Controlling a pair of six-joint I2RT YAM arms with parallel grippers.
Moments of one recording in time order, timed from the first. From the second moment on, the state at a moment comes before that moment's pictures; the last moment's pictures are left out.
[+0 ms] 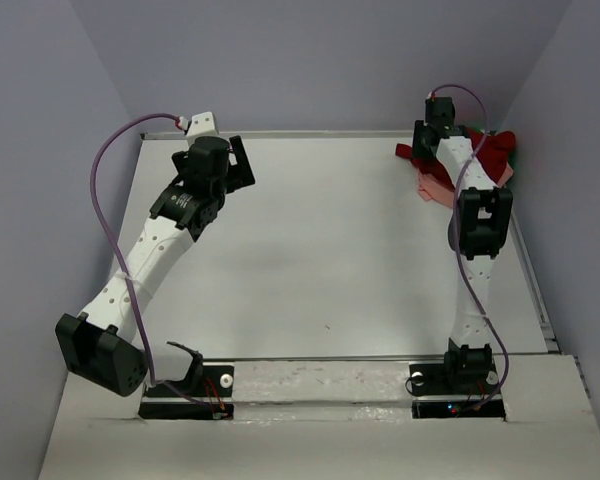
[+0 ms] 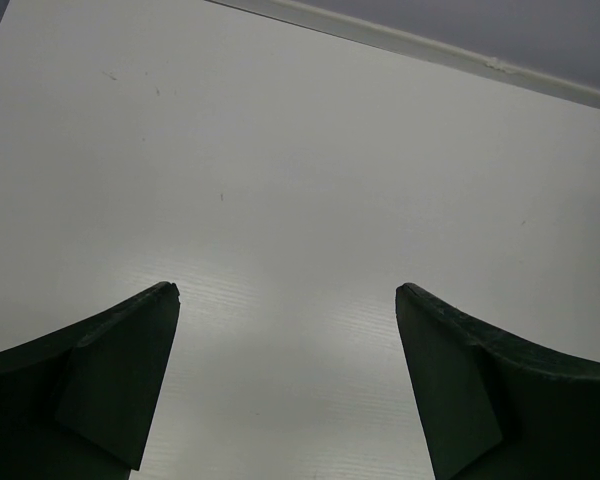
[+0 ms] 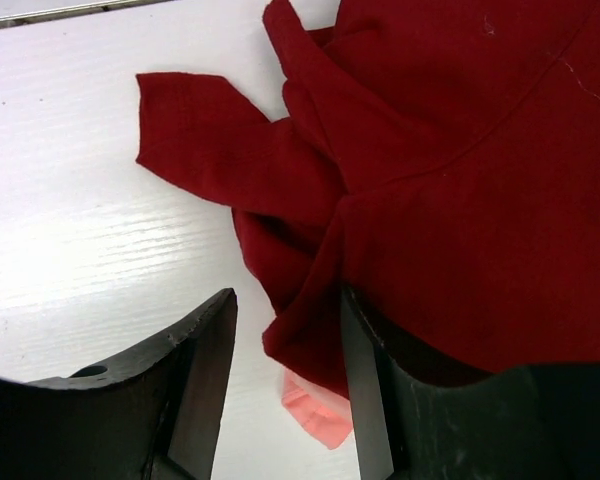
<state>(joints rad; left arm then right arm) -0.42 1.30 1.32 -0.51 -0.45 -0.43 0.03 2.40 2.23 -0.61 0.24 0.09</state>
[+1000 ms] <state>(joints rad) -0.42 1.30 1.28 -0.46 -0.41 -0.42 0.02 2.26 2.37 -0.65 0.27 0.04</state>
